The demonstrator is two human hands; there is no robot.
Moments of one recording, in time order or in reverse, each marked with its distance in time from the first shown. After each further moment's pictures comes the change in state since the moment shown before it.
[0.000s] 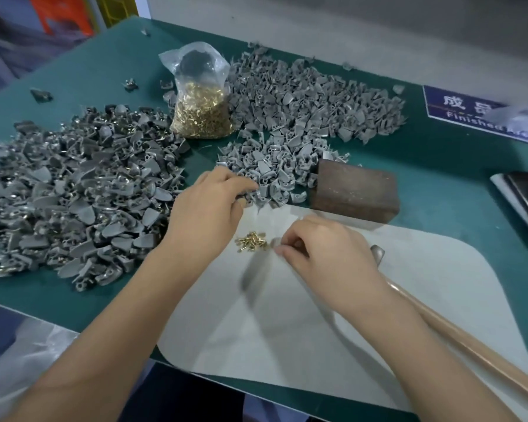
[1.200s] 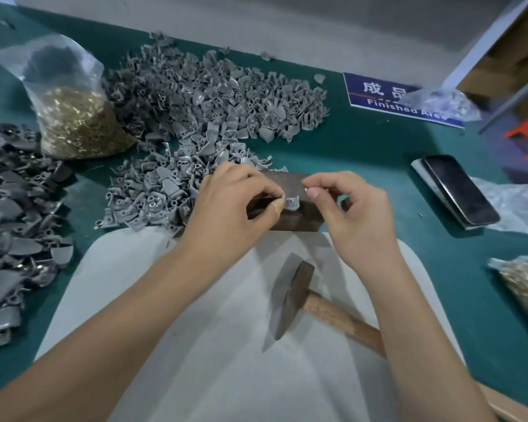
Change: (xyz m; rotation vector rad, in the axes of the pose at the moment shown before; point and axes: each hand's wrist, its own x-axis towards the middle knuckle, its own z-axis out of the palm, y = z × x) left_hand 0.064 0.098 0.068 -0.429 0.043 0.298; right_hand 0.016 0.119 -0.043 0.470 0.484 0.173
